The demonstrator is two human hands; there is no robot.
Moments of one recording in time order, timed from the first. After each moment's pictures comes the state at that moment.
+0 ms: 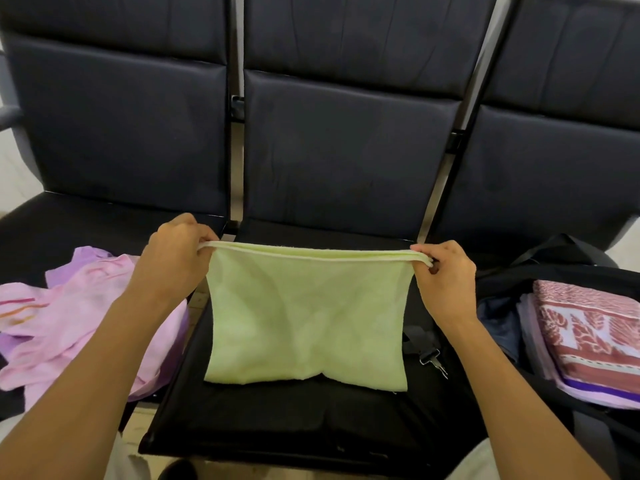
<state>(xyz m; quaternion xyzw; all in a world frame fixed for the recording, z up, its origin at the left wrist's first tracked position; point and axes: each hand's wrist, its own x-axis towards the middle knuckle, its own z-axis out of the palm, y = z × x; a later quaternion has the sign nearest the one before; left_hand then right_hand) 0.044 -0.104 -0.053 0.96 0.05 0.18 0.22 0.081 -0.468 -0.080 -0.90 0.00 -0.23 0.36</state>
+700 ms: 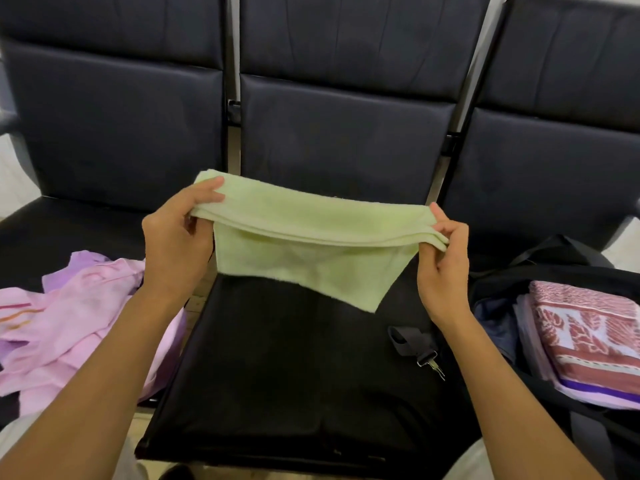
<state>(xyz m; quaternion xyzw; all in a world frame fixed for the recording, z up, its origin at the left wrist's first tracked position) 0.048 -0.125 -0.046 0.80 -0.06 0.41 0.44 0.077 -0.457 -0.063 -0.80 -0.10 -0.25 0.54</state>
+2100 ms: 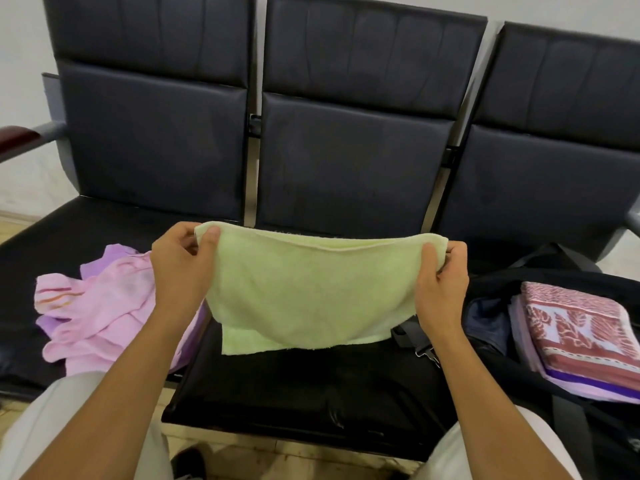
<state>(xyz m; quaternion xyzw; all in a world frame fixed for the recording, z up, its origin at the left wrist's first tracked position) -0.012 -0.131 -0.044 0.76 0.18 0.34 0.53 0.024 -0.438 -0.052 -0.79 0.03 -0.28 0.55</state>
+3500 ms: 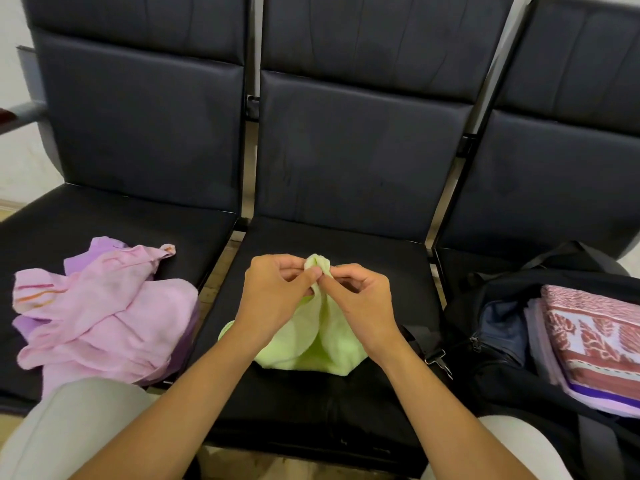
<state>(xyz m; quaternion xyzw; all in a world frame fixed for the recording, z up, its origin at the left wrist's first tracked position) 0.006 -0.217 -0.065 0.76 0.10 0.08 0.64 0.026 -0.360 -0.087 -0.73 -0.08 -0.01 0.68</state>
